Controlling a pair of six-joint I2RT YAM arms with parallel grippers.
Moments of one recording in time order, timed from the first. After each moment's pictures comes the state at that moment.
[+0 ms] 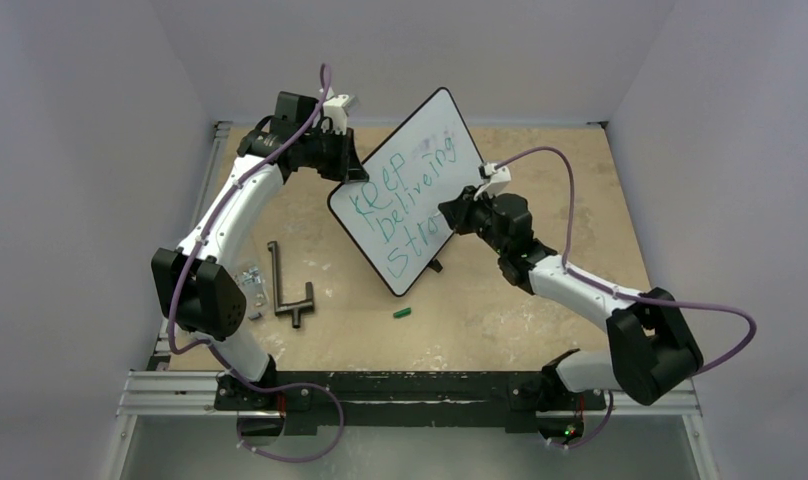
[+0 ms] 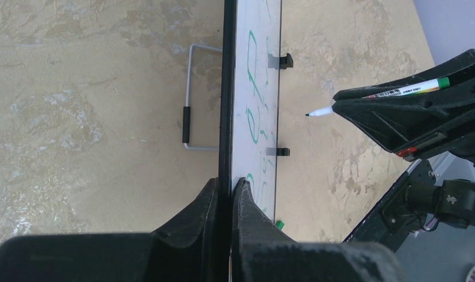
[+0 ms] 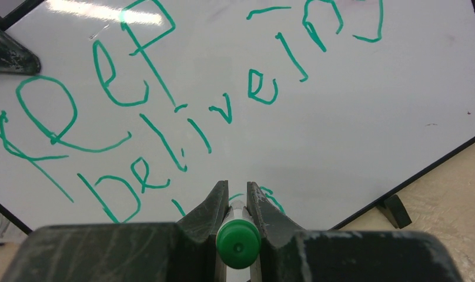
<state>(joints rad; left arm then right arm) -0.28 1.68 1.67 -0.75 0.49 -0.10 0.51 1.34 0.70 0.44 -0.04 0.42</state>
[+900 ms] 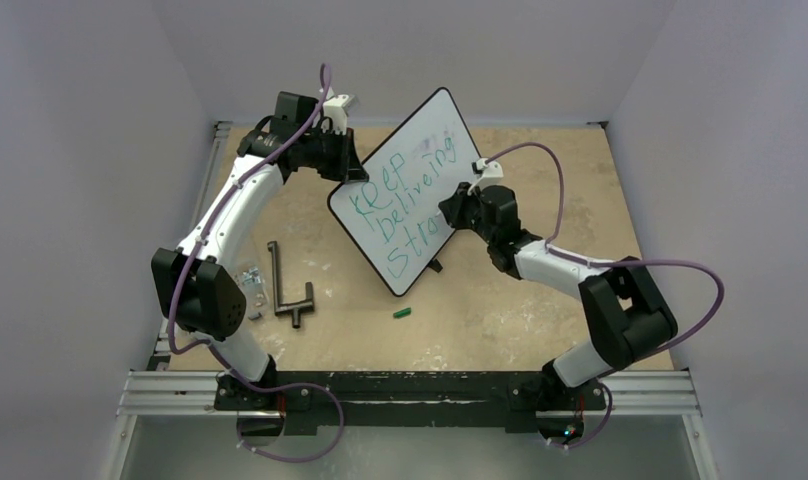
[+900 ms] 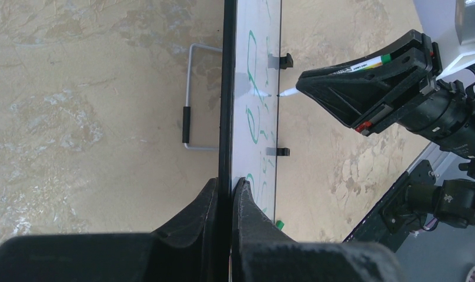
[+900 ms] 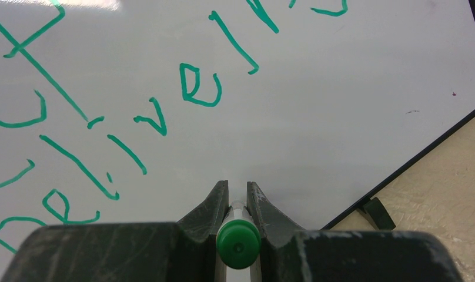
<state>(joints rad) -0.28 1.68 1.67 -0.75 0.49 -0.10 0.48 1.52 0.77 0.45 0.02 0.42</state>
